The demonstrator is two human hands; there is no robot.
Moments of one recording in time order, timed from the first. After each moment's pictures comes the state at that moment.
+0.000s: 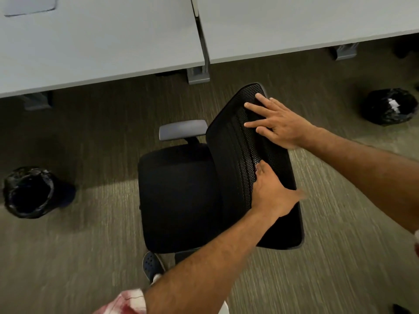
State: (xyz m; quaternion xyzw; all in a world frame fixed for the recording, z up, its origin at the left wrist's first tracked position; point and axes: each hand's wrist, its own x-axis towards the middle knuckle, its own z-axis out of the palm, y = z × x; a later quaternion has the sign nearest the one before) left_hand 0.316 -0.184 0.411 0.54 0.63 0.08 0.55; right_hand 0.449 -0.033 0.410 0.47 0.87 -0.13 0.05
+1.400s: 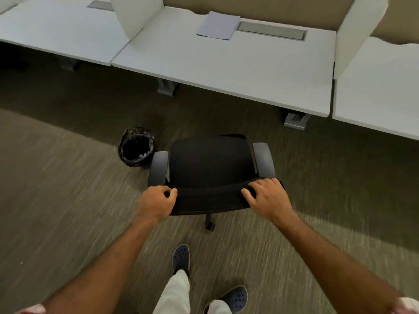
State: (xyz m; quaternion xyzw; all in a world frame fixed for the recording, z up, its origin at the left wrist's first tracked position) left_hand -0.222 -0.321 0.397 0.47 0.87 0.09 0.14; right_hand 0.089 -0.181 0.409 0.46 0.88 -0.08 0.02
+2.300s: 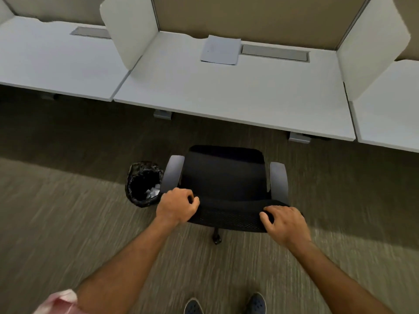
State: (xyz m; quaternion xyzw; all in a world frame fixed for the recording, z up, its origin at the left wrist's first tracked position) left_hand -0.453 -0.168 0.399 0.62 0.77 0.07 0.13; right_hand -0.114 -0.136 0.400 0.58 0.81 -0.09 0.00
